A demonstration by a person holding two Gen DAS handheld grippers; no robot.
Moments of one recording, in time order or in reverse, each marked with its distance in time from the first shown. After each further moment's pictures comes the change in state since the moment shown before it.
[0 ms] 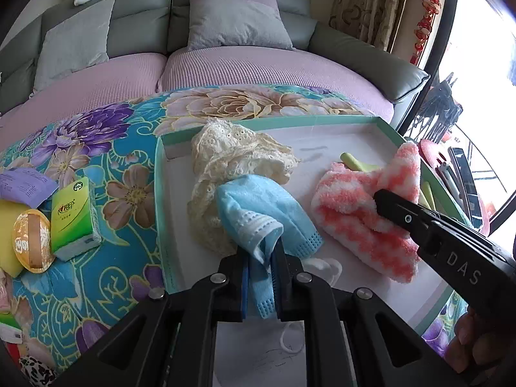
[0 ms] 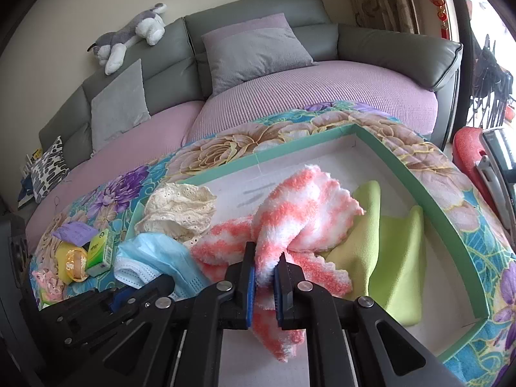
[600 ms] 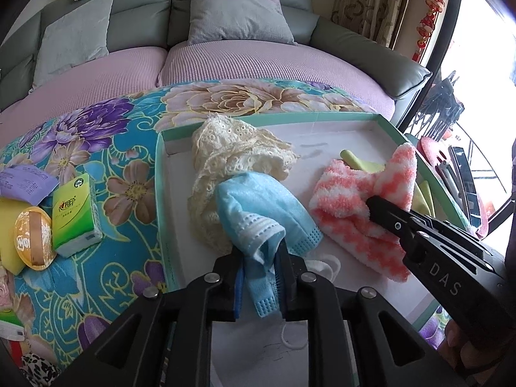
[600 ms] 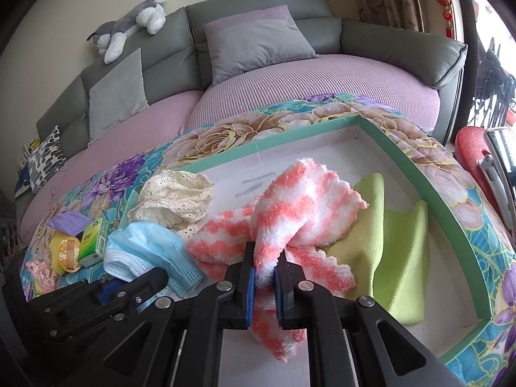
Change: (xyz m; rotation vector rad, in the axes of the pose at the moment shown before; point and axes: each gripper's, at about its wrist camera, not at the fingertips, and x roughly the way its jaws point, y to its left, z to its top) left arm -0.003 -0.001 0.002 -0.007 0.036 -0.004; right arm 0.004 0.003 -0.001 -0.029 0.027 -0.017
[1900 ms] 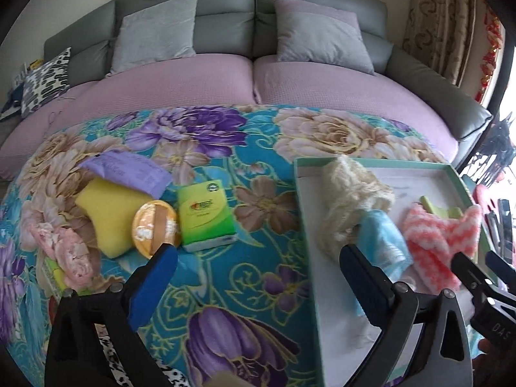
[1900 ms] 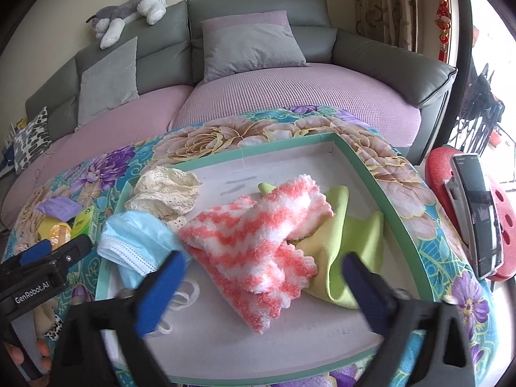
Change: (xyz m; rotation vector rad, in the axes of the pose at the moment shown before) left arm -0.050 0.066 0.005 -0.180 -0.064 0.287; right arm -0.031 0.003 0.004 -0.076 0.010 -0.131
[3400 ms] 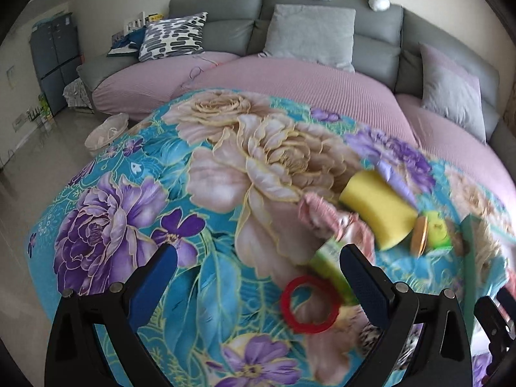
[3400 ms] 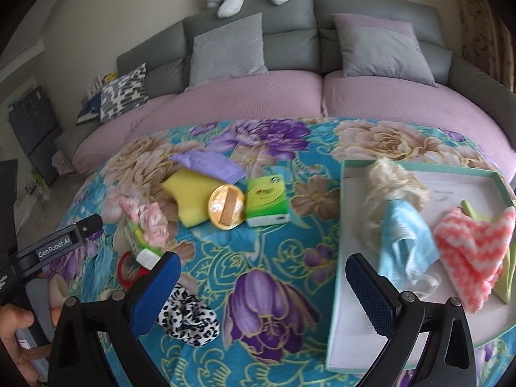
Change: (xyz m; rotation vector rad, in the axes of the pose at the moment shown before) left arm -0.071 0.226 -0.046 -0.332 -0.013 0.322; right arm -0.025 0.201 -0.032 -0.261 0.049 0.362
